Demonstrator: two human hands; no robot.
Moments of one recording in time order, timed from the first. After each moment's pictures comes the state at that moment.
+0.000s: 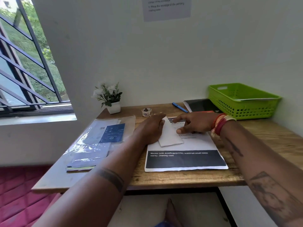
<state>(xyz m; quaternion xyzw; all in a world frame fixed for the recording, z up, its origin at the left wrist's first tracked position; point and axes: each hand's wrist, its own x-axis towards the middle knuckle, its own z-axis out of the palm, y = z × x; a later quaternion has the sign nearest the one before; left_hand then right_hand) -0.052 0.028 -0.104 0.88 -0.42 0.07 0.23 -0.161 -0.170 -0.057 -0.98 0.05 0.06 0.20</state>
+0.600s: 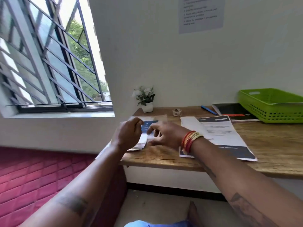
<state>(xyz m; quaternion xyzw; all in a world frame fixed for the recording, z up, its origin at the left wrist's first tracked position) -0.076 0.231 -0.097 0.86 -0.28 0.26 0.32 -0.156 0.044 -0.069 -0.97 -0.15 -0.06 0.20</state>
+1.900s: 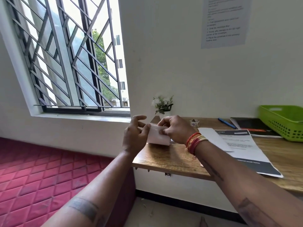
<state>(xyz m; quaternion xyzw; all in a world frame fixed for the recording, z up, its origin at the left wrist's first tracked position) -0.090 0.277 -0.086 0.77 -0.20 0.32 0.50 -0.140 0.096 -0.039 -0.90 -0.09 -0.17 0.39</state>
